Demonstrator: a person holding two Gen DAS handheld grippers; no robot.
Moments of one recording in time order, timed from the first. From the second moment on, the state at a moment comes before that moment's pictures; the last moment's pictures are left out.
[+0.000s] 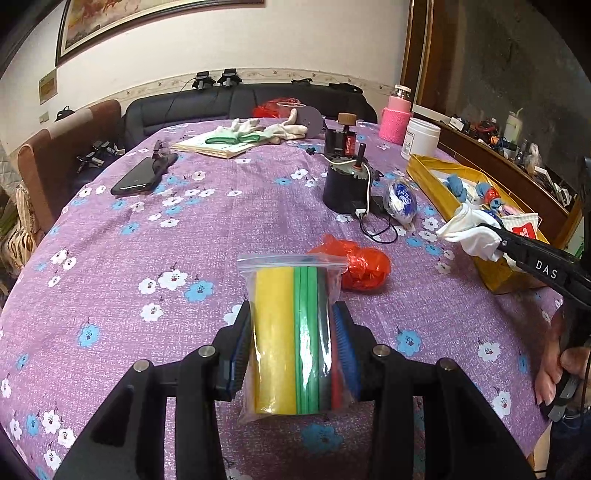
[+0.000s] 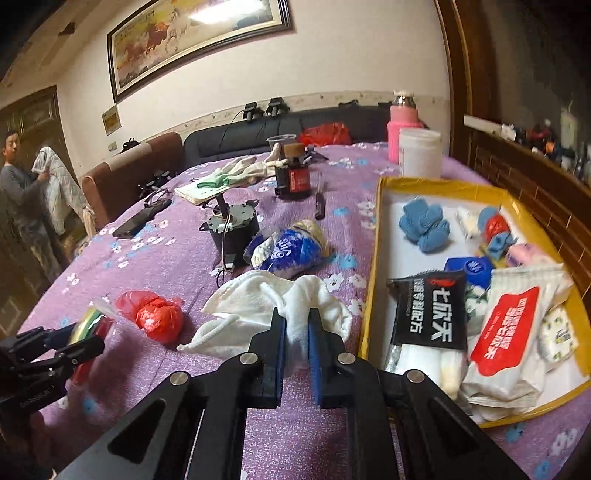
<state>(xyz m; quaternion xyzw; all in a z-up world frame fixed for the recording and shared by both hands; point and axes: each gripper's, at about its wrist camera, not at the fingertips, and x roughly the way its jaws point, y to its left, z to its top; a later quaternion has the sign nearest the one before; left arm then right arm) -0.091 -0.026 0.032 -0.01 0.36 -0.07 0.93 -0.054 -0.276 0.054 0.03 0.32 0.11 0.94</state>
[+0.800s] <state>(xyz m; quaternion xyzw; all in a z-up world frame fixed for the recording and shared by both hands) -0.084 -0.055 0.069 -0.05 0.35 -0.14 0.93 -0.059 -0.295 0.065 0.07 0.32 0.13 0.94</state>
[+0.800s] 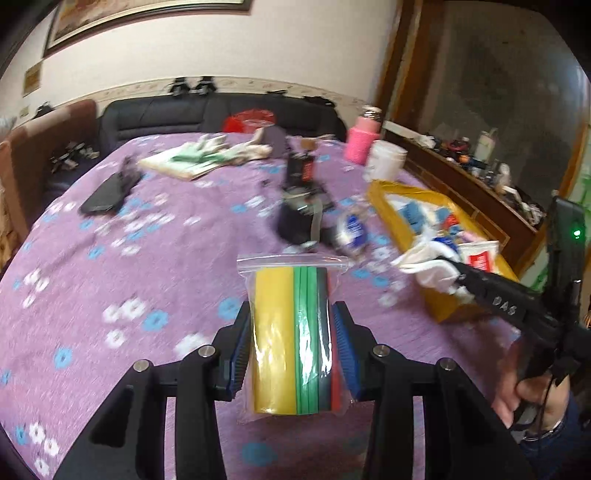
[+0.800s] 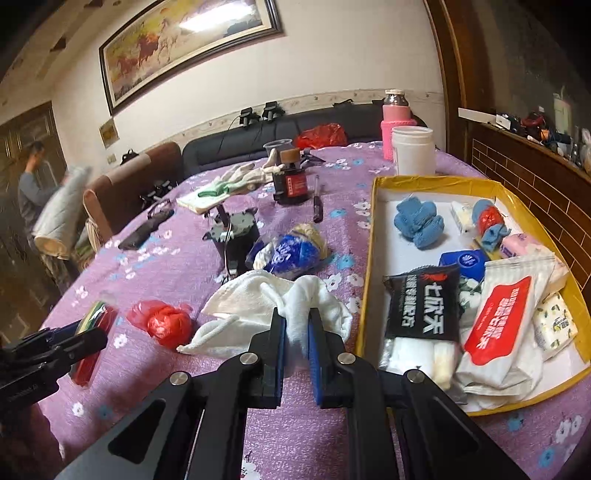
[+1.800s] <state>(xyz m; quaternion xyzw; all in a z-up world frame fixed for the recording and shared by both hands) 0.031 -0.292 0.059 -0.01 0.41 -0.26 0.87 0.043 -0.480 0.073 0.19 0.35 -0.03 0.92</state>
